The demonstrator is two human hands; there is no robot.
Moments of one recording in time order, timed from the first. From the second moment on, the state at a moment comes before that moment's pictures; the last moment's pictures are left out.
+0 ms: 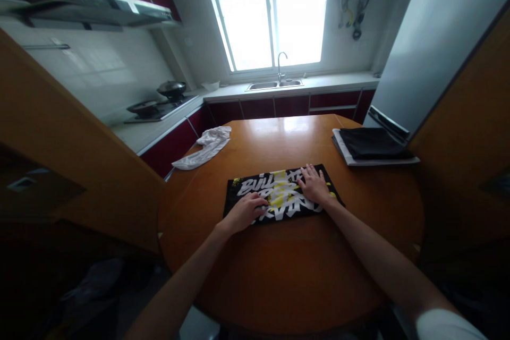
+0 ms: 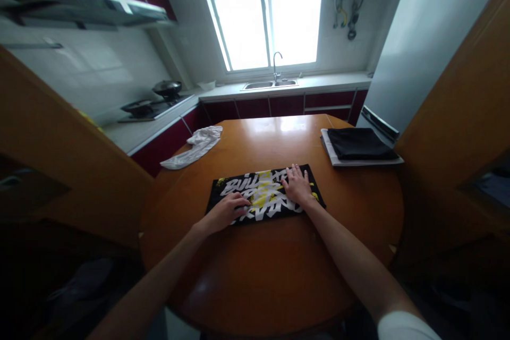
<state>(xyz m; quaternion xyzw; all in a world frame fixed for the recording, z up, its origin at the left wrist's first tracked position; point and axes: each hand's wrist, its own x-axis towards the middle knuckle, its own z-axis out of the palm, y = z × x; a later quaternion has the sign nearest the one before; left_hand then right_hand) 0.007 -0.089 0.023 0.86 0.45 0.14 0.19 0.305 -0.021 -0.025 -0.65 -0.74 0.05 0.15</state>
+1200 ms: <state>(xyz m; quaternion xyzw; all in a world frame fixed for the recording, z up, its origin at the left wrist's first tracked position) 0.035 -0.042 0.010 0.78 0.62 0.11 0.03 0.286 -0.031 -0.009 -0.64 -0.75 0.02 0.18</state>
